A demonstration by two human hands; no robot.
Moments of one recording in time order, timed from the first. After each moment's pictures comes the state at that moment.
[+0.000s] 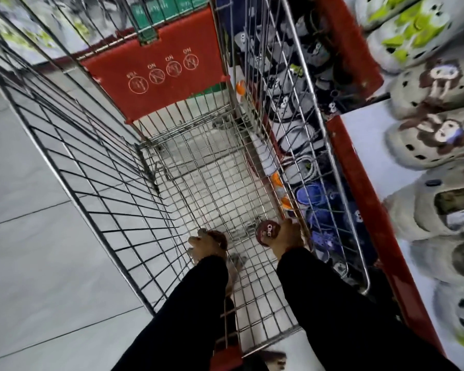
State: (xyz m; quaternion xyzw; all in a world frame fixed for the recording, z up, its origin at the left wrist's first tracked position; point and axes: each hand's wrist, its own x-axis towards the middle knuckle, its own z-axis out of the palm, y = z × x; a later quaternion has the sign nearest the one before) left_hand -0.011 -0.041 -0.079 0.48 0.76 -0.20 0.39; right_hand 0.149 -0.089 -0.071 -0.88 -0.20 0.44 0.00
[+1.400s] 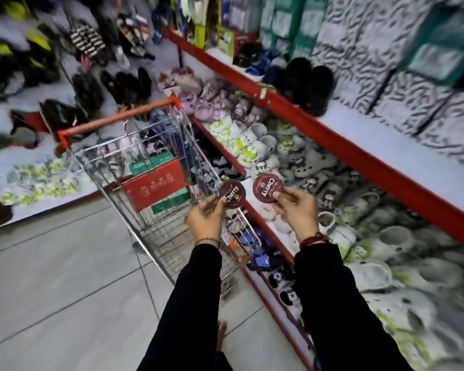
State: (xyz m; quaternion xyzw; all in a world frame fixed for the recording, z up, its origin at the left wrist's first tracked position) left_hand 0.018 -0.153 0.304 0.47 0.52 0.39 0.60; right_hand 0.179 -0.250 0.318 -0.70 -0.11 0.26 0.66
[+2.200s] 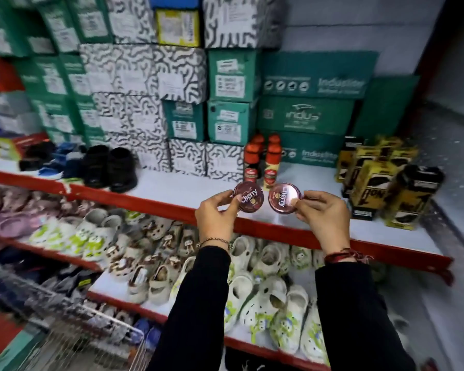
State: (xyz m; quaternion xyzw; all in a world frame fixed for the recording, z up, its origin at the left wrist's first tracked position) left_hand 0.236 -0.374 0.451 0.71 0.15 0.23 0.65; right_hand 0.259 -0.580 0.472 -0.72 0.05 -0.13 0.68
